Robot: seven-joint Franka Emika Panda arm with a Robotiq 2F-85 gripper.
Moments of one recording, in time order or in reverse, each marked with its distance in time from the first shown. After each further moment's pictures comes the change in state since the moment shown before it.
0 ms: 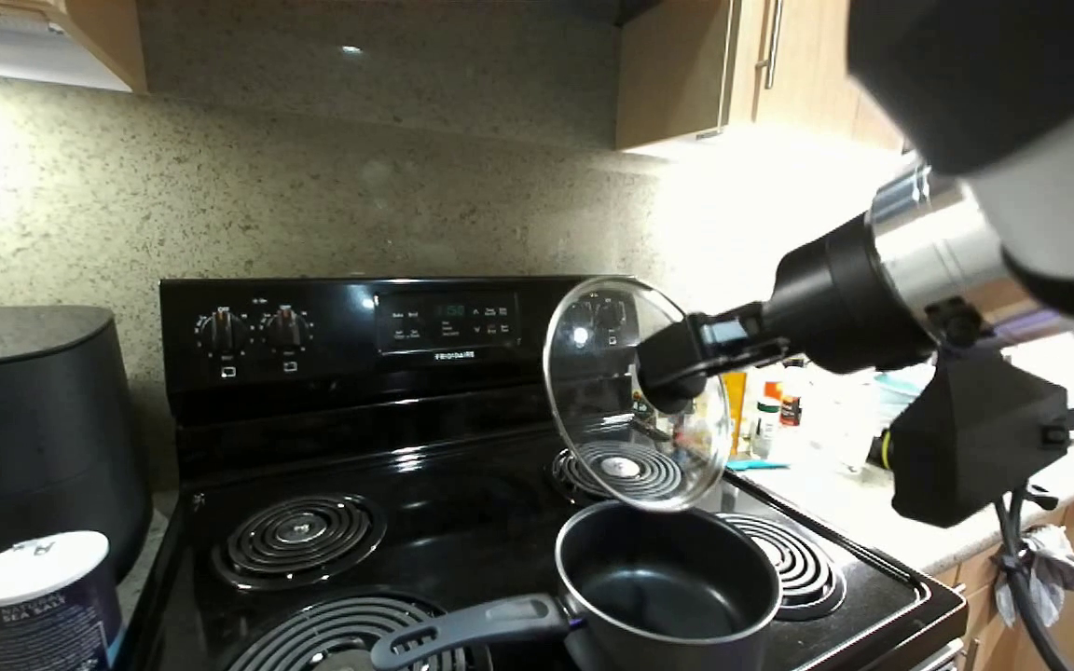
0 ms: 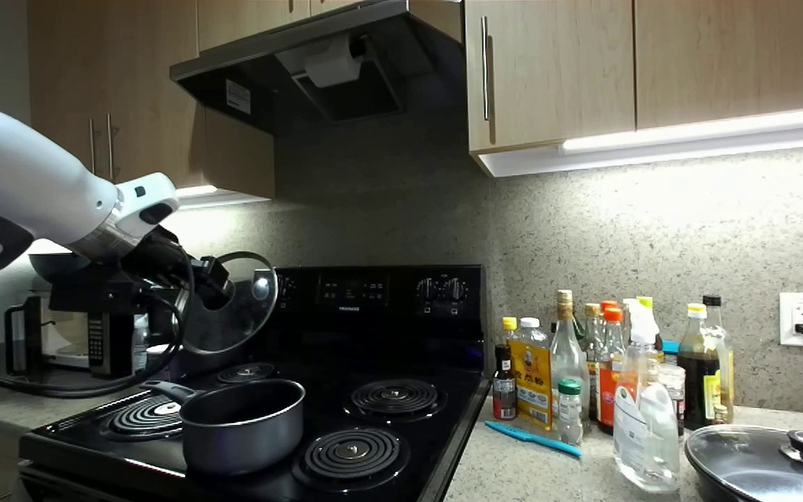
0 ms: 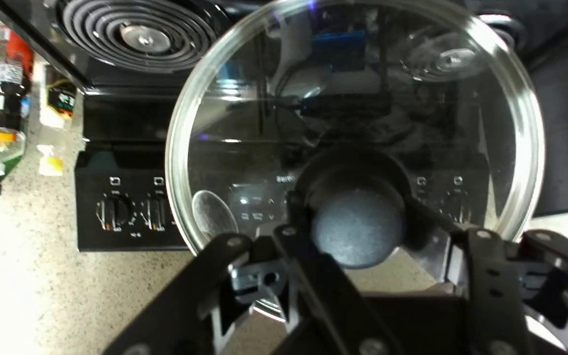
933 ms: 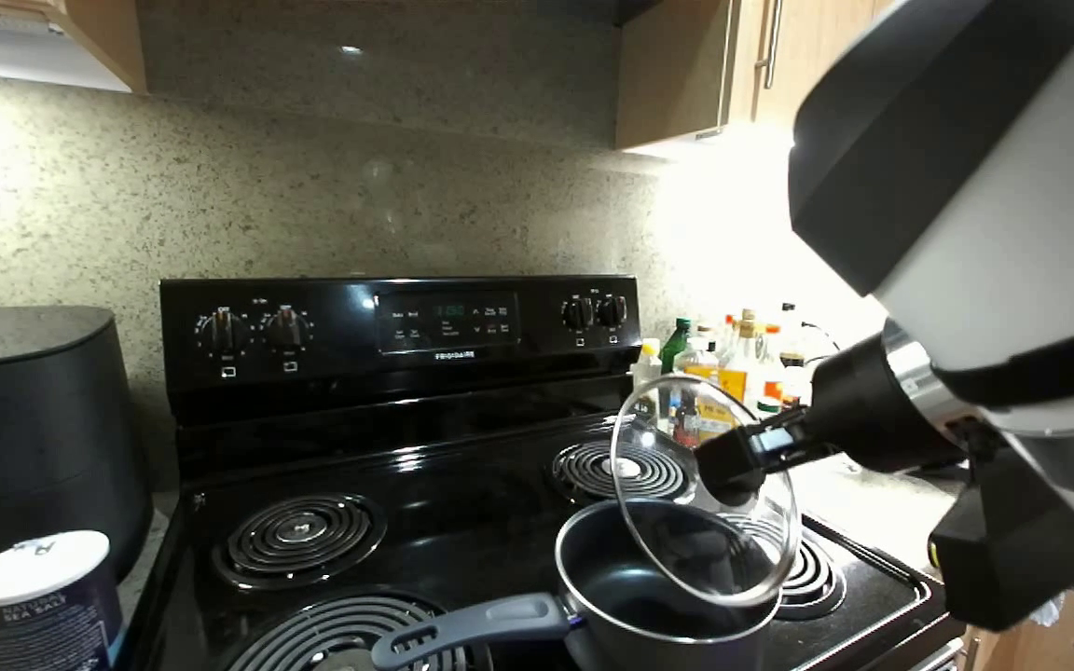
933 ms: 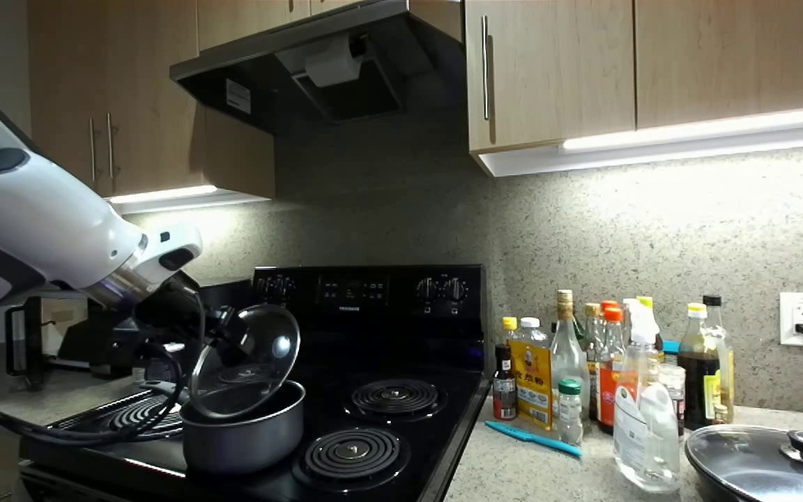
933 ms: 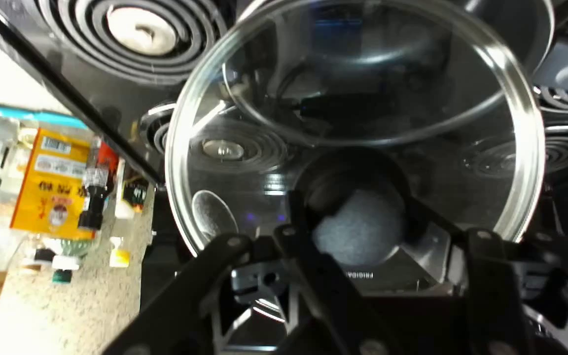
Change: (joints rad) arm -0.097 0.083 0.057 -0.036 0.225 -0.001 -0.195
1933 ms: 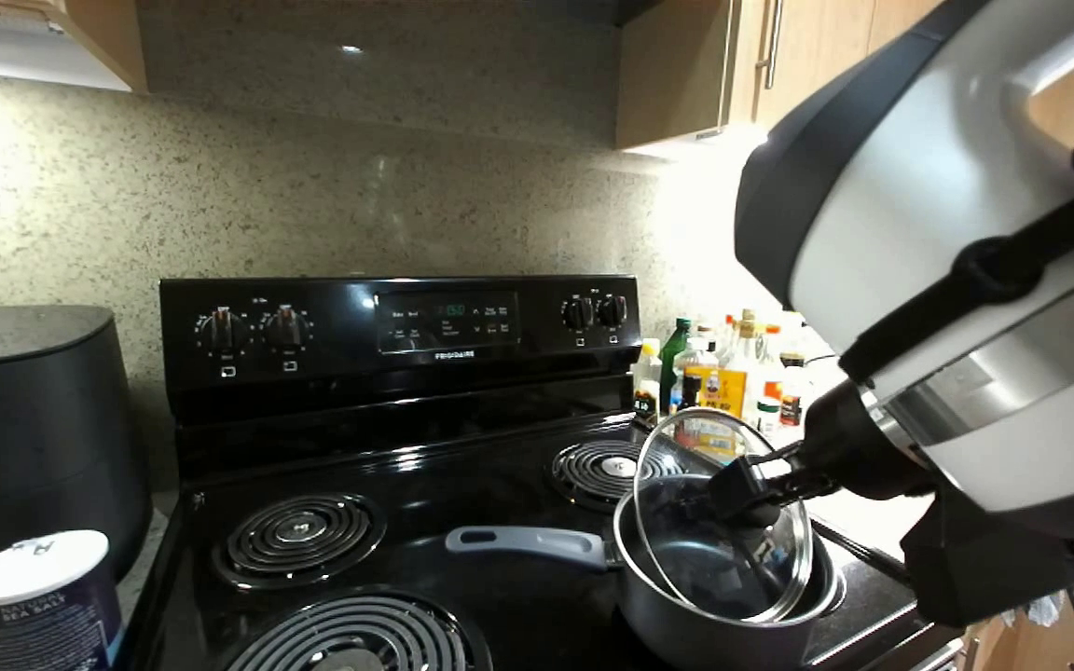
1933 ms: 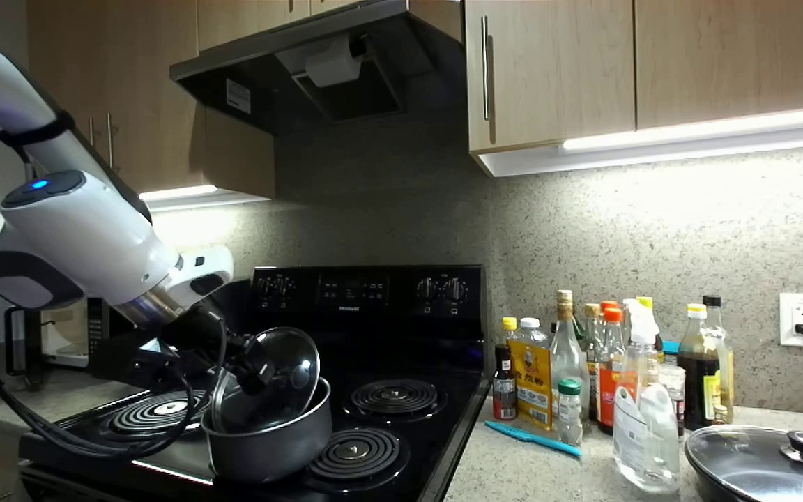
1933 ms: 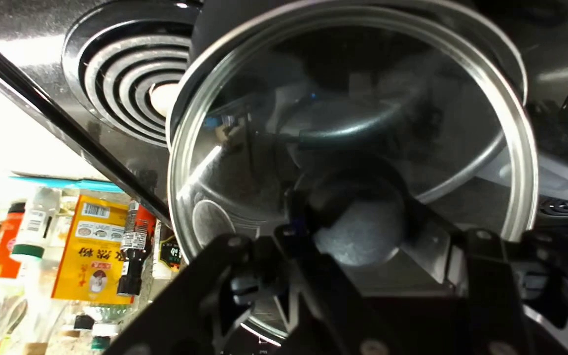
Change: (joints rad) arm -0.153 0.117 0.045 0.045 0.090 0.001 -0.102
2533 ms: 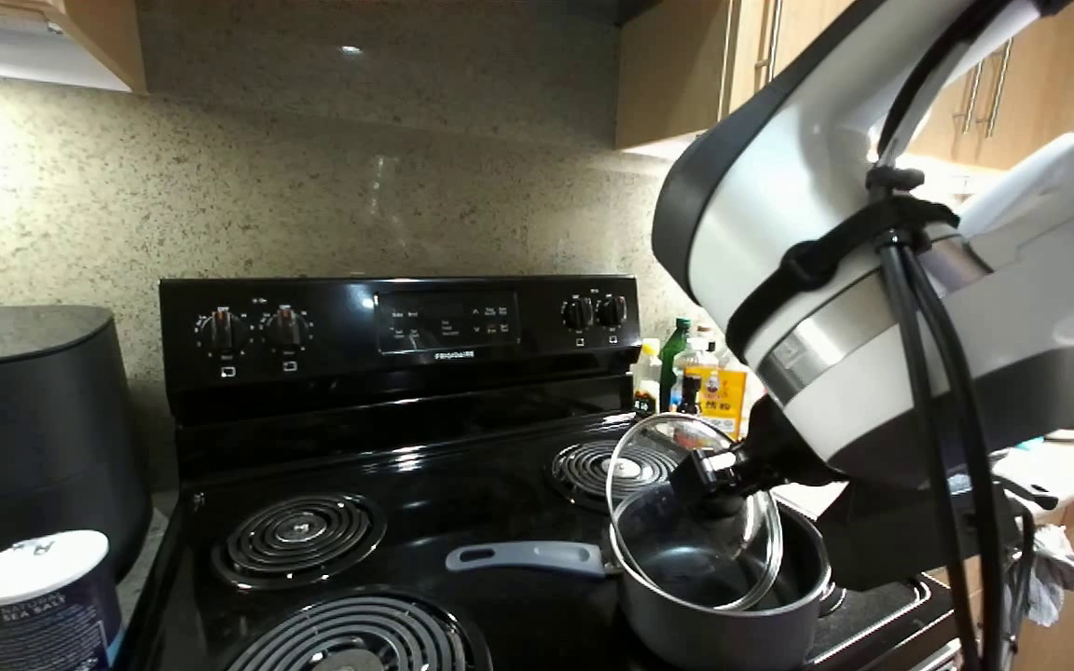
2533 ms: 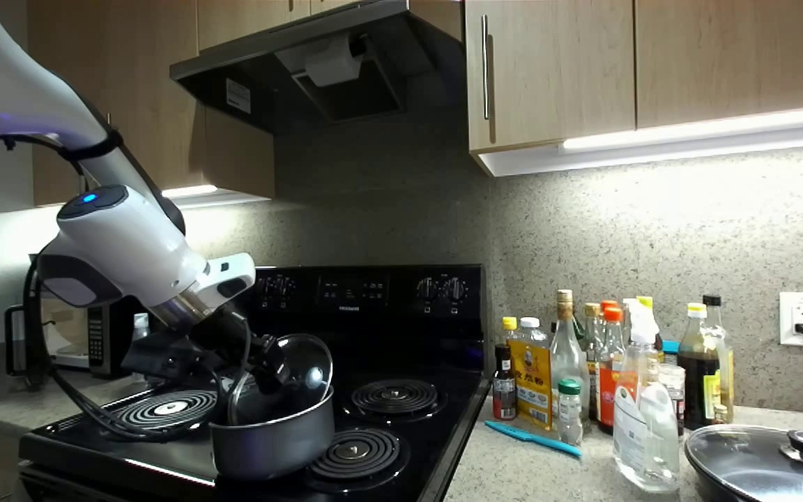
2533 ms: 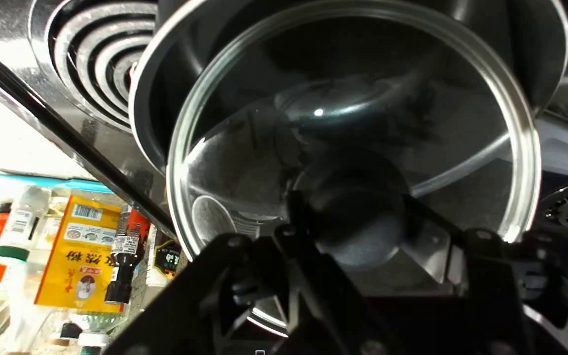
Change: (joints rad) arm -0.446 0.066 0.370 0.135 0.018 0.010 -0.089
